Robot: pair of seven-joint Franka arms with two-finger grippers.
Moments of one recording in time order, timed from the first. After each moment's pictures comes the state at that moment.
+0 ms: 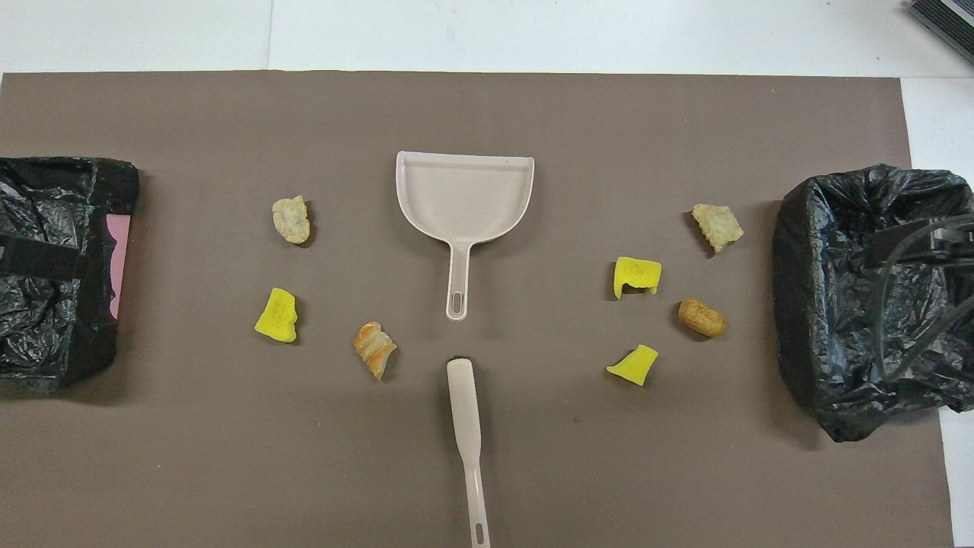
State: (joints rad) left arm -0.06 -0.06 -0.04 -1.47 0.00 1.47 0.14; right arm -0.04 -0.03 0.00 -1.55 0.00 1.52 0.04
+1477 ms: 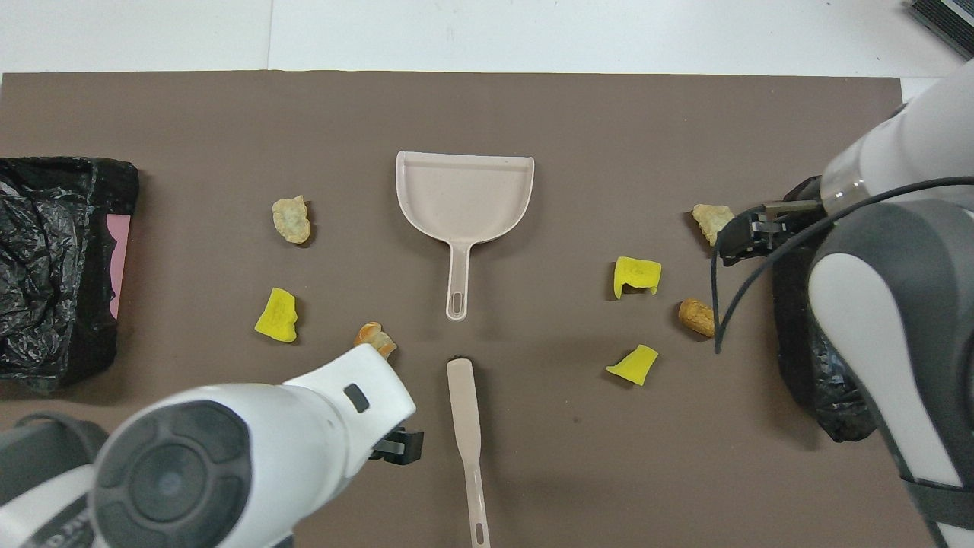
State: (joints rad) left arm -0.60 -0.29 -0.09 -2.07 -0.08 1.75 -0.46; right arm 0.14 0.13 0.02 -1.55 0.00 1.57 0.15
